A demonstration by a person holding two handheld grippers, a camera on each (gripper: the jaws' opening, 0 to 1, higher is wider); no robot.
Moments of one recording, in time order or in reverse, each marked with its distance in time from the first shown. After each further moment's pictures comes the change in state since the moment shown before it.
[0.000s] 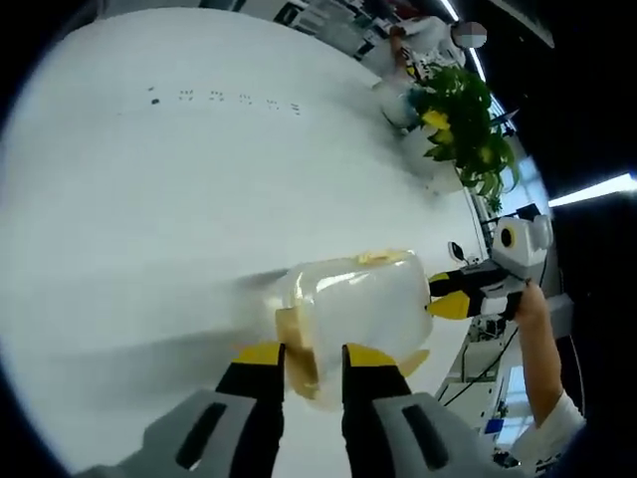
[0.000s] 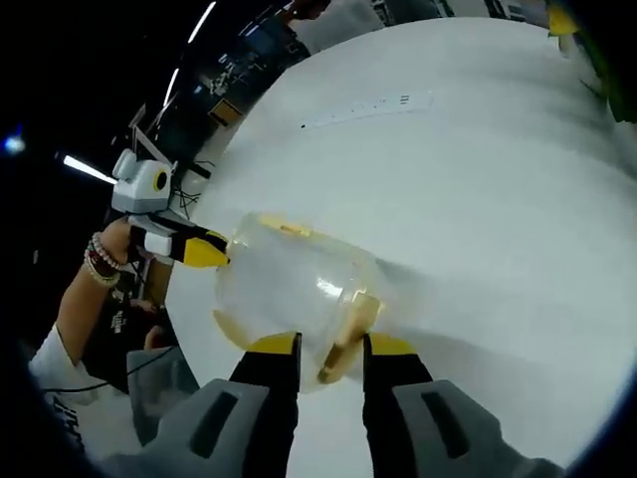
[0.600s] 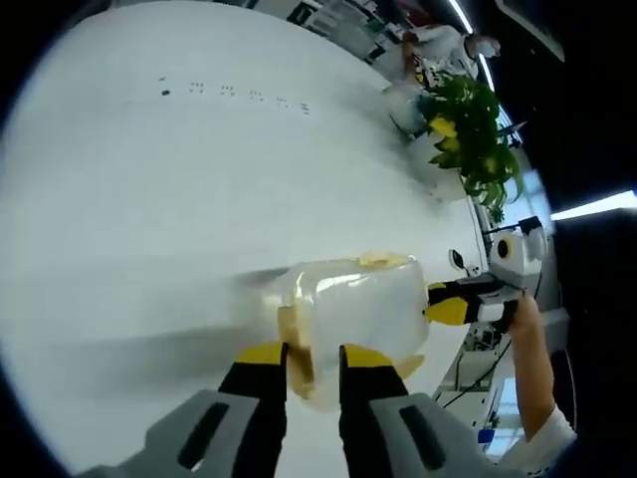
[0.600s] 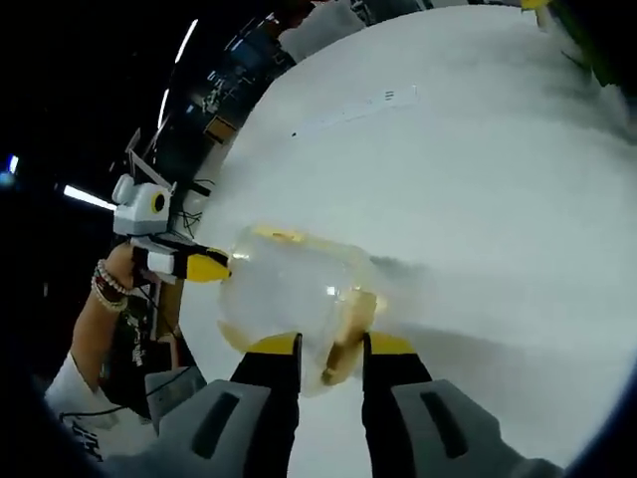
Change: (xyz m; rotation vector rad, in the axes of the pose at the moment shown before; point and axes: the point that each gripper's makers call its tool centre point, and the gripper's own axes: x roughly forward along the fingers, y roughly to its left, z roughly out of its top) left arm 0.001 0.000 -0.002 -0.049 0.000 0.004; right arm 0.000 -0.004 0.003 0.168 -0.065 0.072
